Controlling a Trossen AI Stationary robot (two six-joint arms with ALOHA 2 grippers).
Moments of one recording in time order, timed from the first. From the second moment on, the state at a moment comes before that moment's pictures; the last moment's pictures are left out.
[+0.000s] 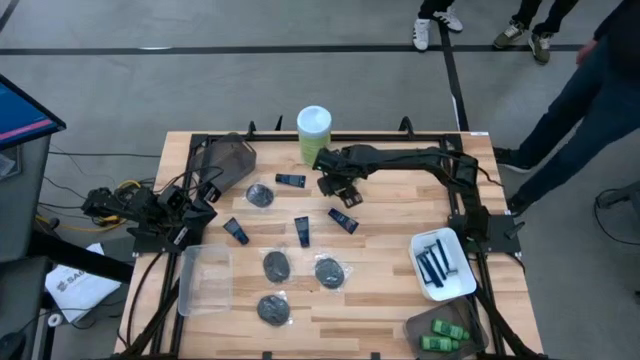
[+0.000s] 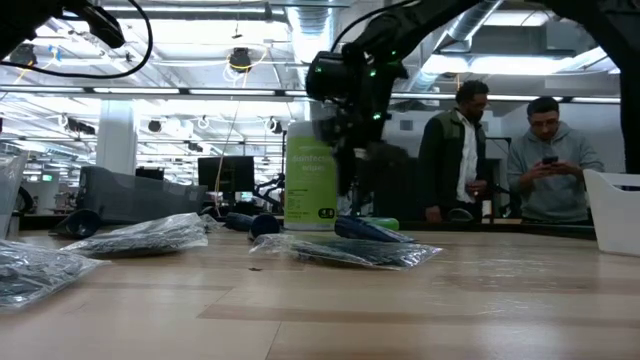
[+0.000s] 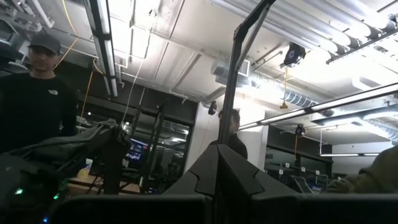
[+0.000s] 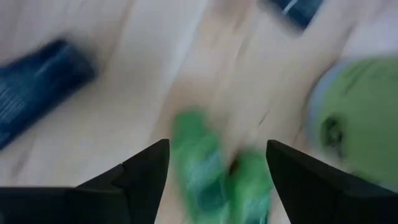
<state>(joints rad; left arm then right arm) -0.25 0.00 0.01 0.63 -0.06 -0.22 -0.28 2.07 1.60 -0.81 0.16 -0.76</state>
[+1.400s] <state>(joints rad) -0.25 0.00 0.01 0.63 -0.06 -0.22 -0.28 2.17 1.62 -0.84 0.08 -0.72</state>
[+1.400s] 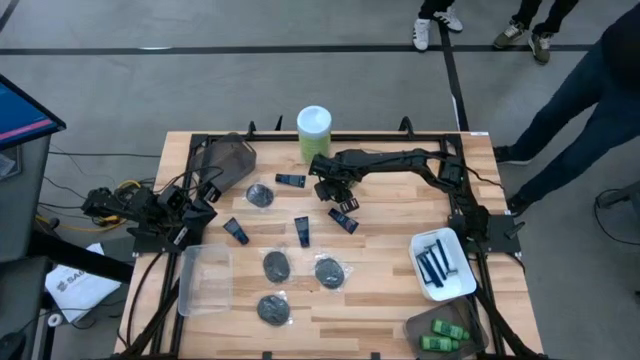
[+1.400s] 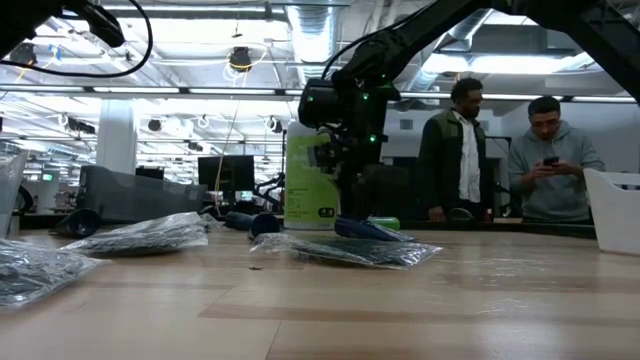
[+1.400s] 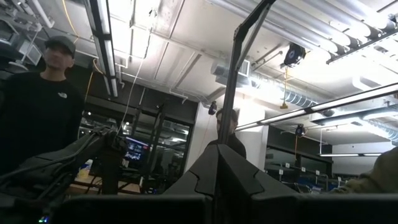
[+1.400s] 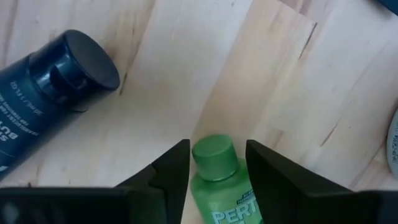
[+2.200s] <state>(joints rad) -0.25 0.00 0.01 0.63 -0.06 -0.22 -0.27 2.17 1.60 -0.79 0.02 -0.53</state>
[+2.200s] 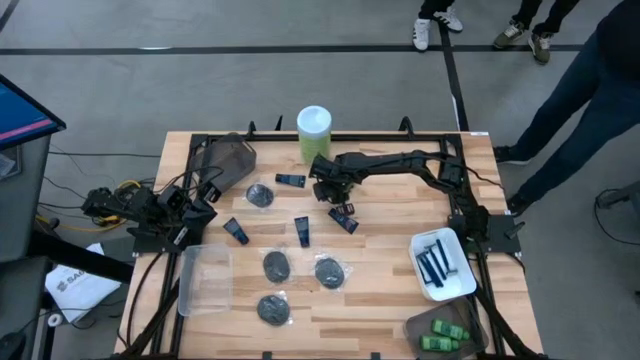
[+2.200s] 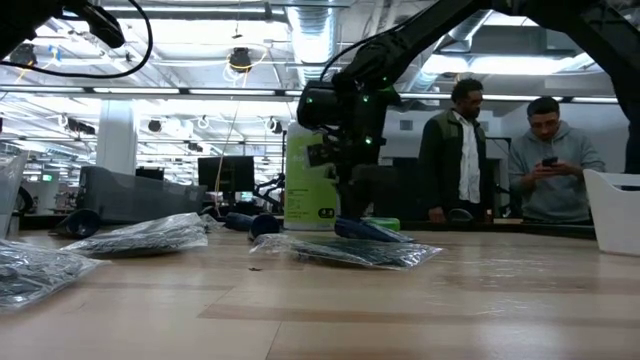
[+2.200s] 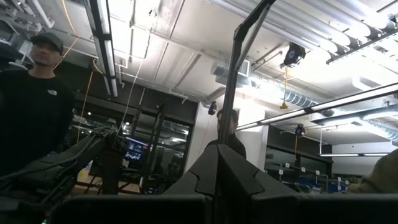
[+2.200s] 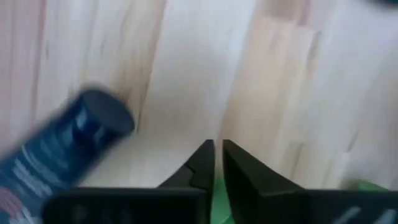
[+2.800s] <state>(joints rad) -0.25 0.00 0.01 0.63 -0.06 -0.22 -0.39 2.13 1.72 -1.06 0.02 0.73</state>
